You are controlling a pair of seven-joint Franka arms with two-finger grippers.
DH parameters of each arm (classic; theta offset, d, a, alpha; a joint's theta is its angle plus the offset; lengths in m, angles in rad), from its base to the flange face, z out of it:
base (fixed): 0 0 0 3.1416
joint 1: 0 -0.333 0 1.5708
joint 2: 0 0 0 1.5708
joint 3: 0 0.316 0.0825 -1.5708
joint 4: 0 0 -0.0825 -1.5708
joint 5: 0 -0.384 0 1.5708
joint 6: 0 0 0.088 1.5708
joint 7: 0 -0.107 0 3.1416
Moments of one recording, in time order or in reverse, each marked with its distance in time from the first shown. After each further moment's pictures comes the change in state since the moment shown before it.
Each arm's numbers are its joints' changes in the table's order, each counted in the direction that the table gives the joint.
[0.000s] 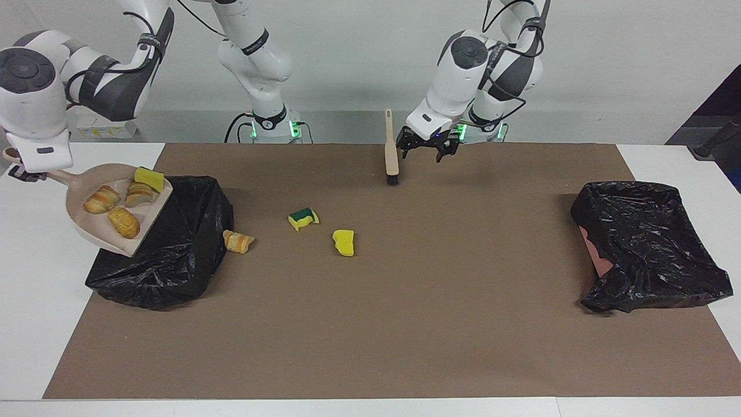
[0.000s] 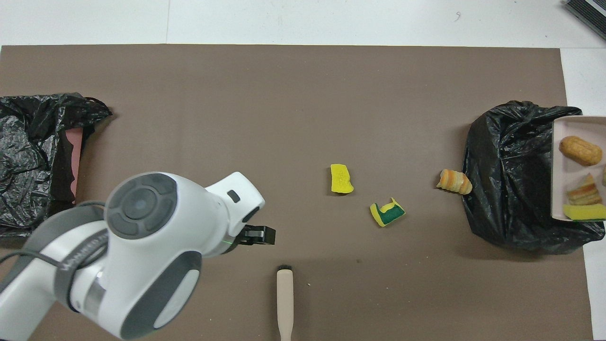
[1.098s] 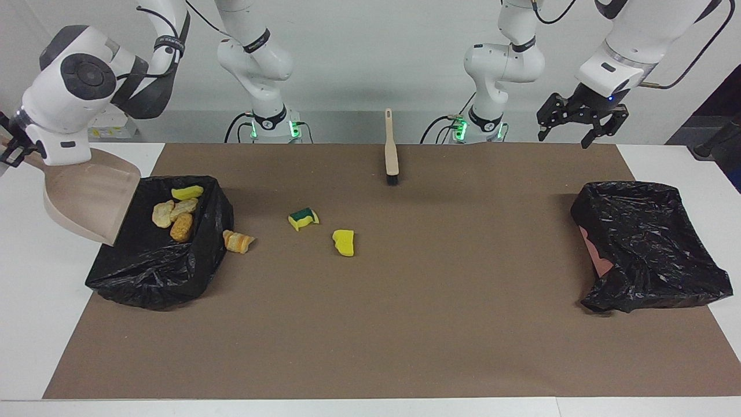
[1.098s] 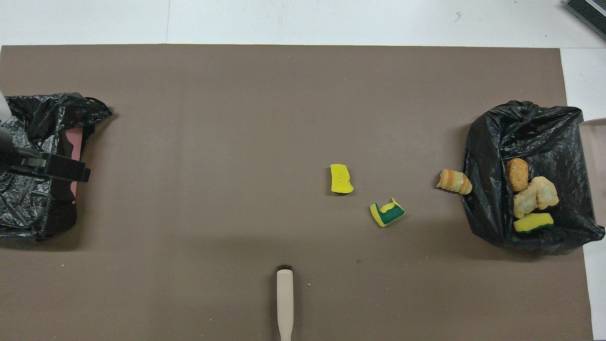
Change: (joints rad) left arm -0.452 0.066 0.002 -0.449 -0.114 0.342 -0.479; right arm -0.069 -0.062 0.013 0.042 0.292 -0.002 -0.040
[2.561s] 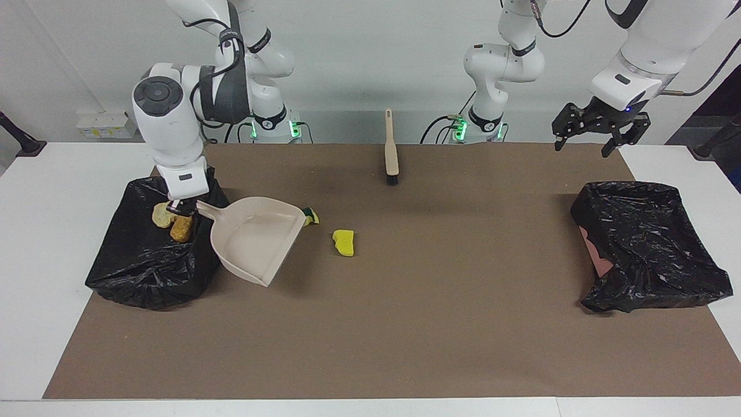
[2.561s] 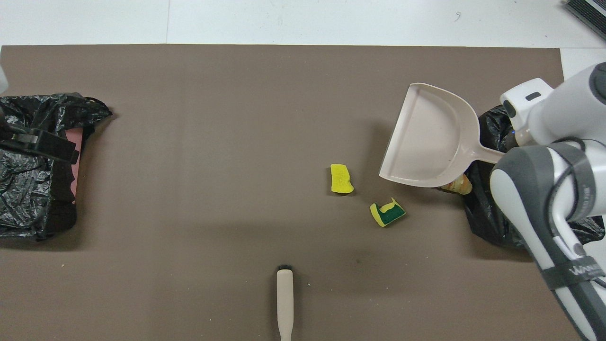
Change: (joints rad) left arm -0.018 0.122 0.002 -0.173 -0.028 0.084 -0.051; right arm -0.287 0.062 0.012 0.099 -0.788 -0.068 -0.499
